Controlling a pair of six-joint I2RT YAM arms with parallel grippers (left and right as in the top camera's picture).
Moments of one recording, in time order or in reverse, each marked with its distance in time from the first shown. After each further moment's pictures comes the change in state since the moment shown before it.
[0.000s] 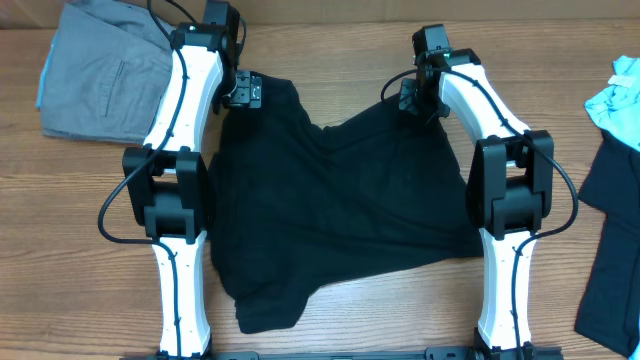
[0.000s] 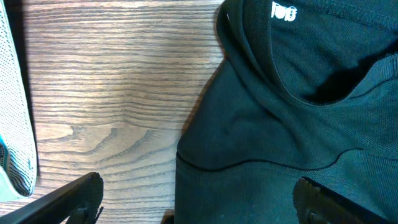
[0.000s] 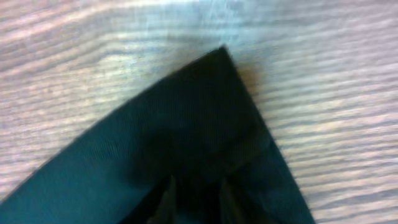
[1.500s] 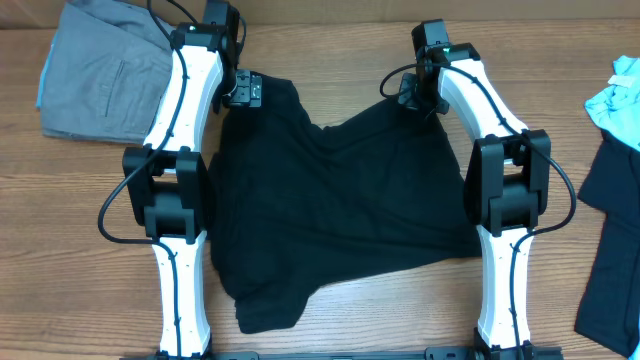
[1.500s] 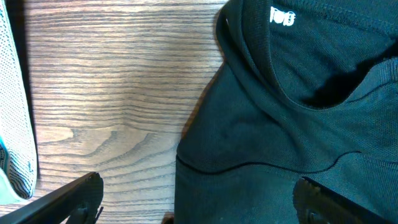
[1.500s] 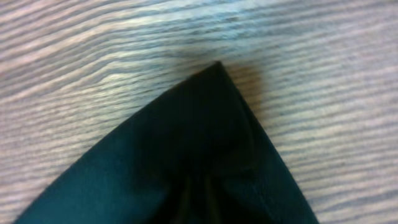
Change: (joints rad) left arm 0.000 0.000 0.000 0.008 0.000 0.000; right arm 0.000 0.036 0.069 -0.045 -0.008 0.059
